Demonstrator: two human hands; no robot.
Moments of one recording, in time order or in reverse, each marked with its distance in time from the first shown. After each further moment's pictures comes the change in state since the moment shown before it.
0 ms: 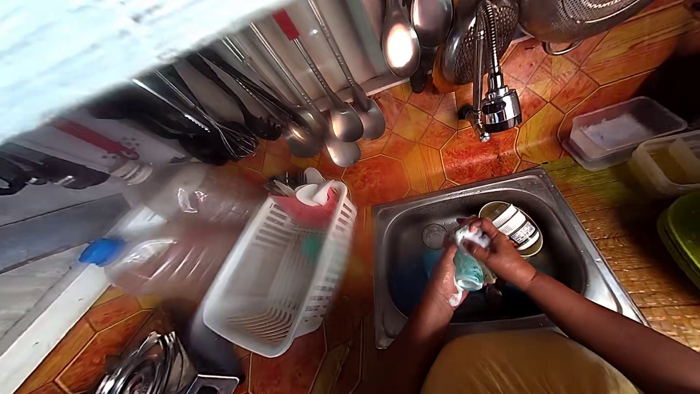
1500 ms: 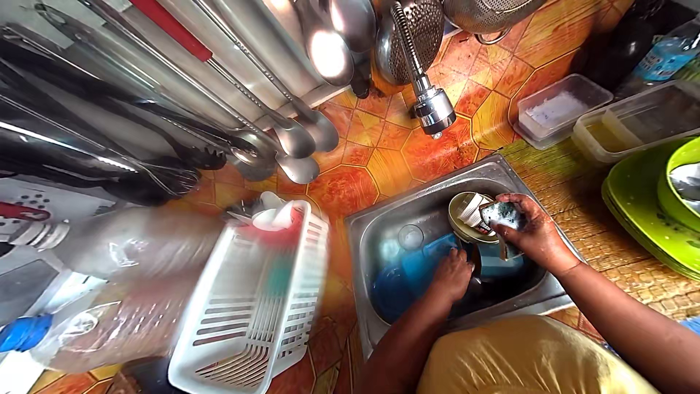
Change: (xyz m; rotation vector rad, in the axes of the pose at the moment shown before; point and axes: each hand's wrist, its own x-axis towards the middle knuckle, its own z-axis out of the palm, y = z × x) left_hand 0.069 -0.059 -0.009 2.250 -0.589 0.157; right_hand -0.039 -0.003 -0.094 -0.262 0.370 0.025
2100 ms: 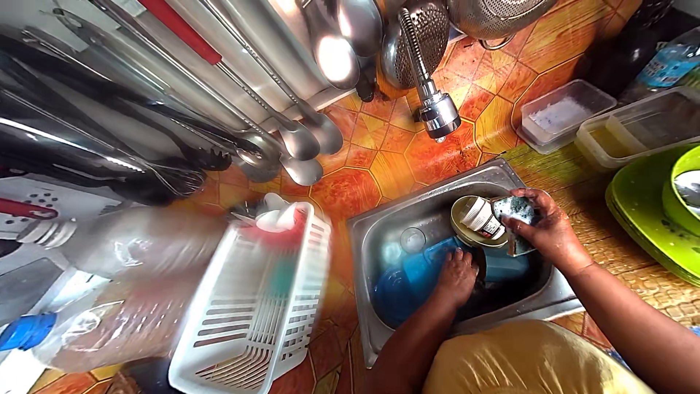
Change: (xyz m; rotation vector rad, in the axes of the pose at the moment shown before) left_hand 0.007 0.003 0.010 0.057 0.091 0.011; right_hand 0.009 -0.011 -0.013 0.067 0.066 0.069
